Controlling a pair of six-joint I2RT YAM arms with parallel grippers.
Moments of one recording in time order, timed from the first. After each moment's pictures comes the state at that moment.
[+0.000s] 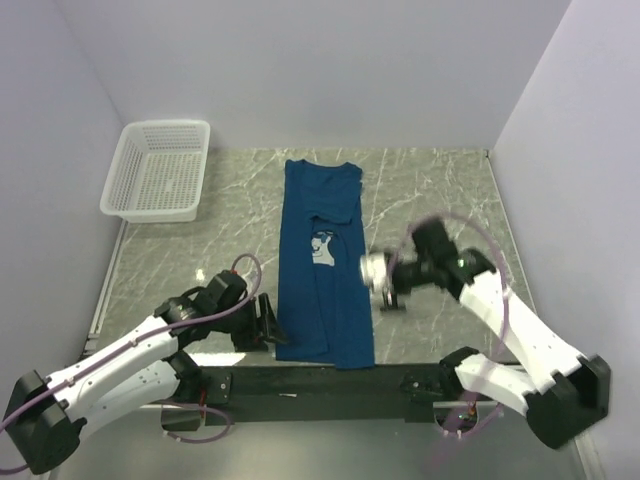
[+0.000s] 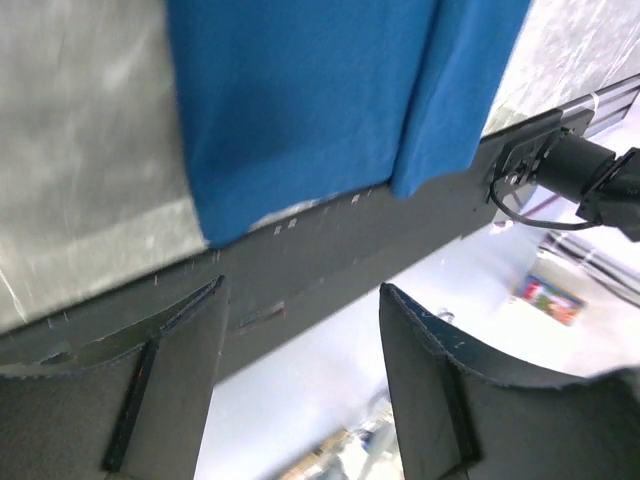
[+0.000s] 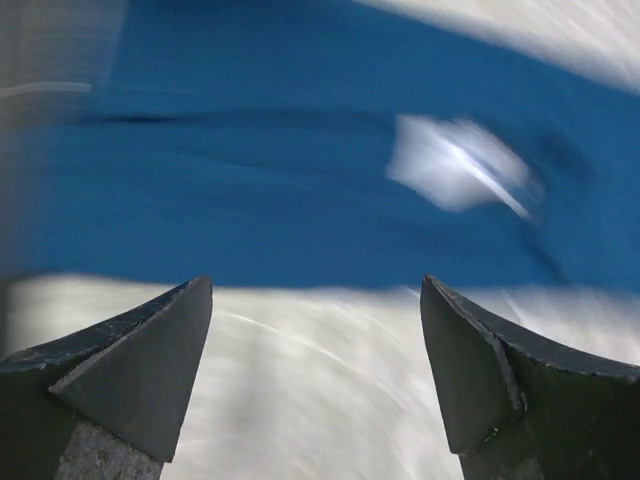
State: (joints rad) left arm -0.74 0.83 0.50 -0.60 0.34 -0.99; right arm 0.35 1.16 0.93 -0.71 -0.73 -1.08
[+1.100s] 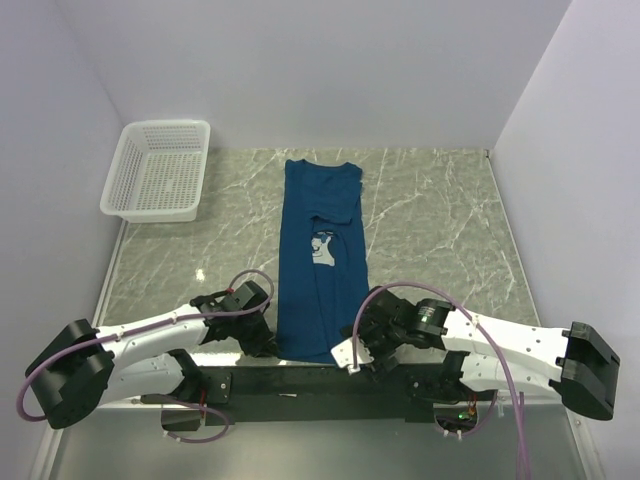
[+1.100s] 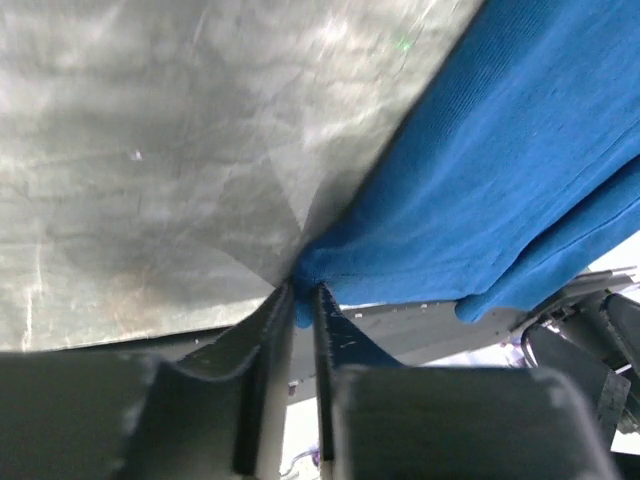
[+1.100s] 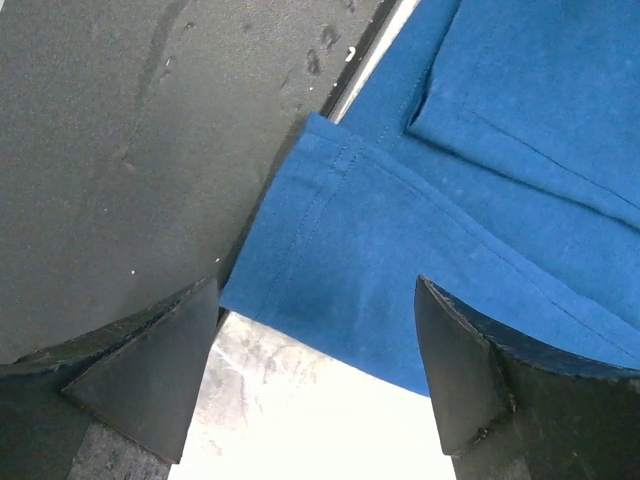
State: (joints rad) left arm -0.84 1.10 0.40 -0.48 0.19 -1.38; right arm 1.06 1.00 0.53 -0.60 -0.43 -0.98
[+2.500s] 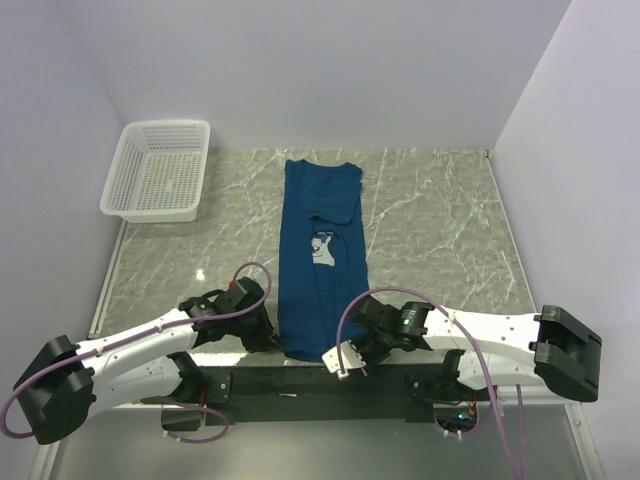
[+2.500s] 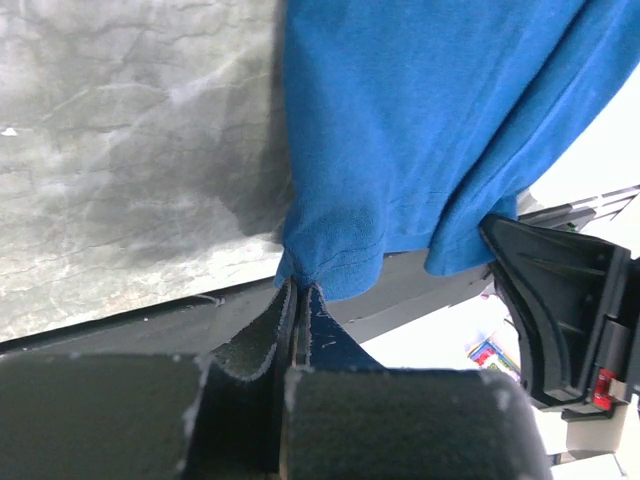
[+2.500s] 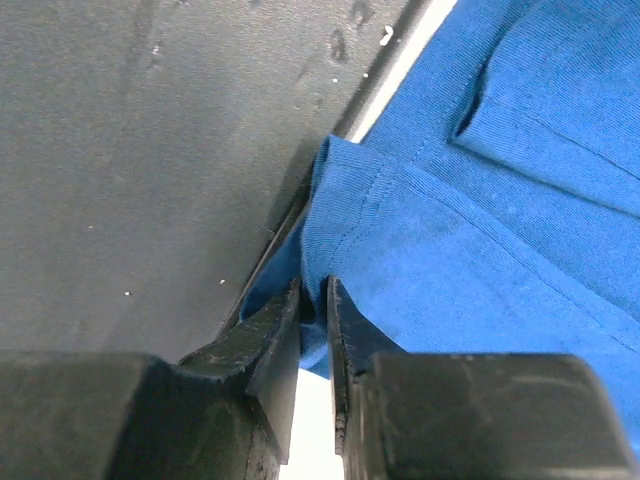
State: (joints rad) left arm -0.84 0.98 0.41 -0.46 0.22 -1.29; right arm 1.13 1.15 0.52 -0.54 -0.35 -0.93
